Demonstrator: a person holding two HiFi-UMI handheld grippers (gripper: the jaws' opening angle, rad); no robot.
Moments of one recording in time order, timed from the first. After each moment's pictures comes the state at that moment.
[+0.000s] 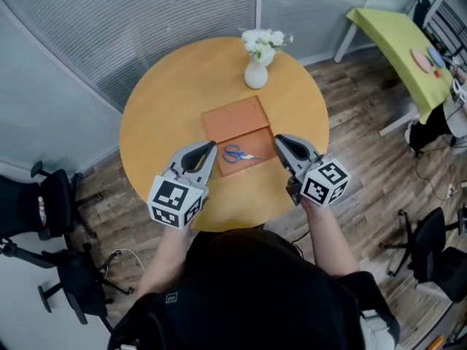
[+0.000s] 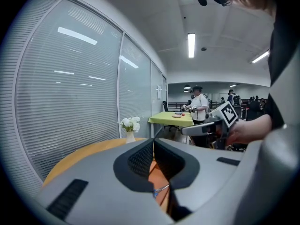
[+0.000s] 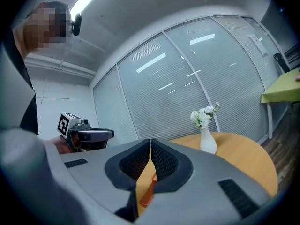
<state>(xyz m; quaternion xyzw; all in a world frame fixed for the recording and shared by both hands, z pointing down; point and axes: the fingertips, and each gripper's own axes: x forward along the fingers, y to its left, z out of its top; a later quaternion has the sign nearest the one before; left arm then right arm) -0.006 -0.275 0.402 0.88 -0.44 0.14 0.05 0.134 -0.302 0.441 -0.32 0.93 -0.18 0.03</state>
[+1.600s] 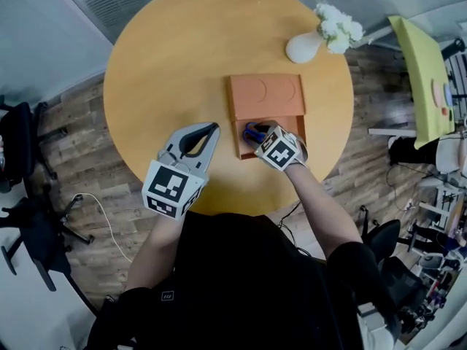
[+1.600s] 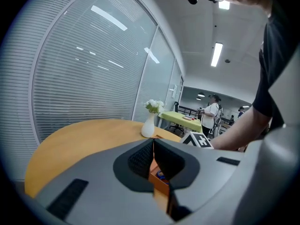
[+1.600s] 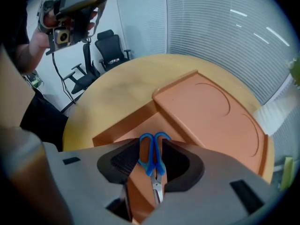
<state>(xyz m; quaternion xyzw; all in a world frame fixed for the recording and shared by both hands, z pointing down) -0.132 -0.318 0.510 0.85 -0.48 0.09 0.18 -0.014 -0.329 0.730 -0.08 0.83 -0.09 -0.55</state>
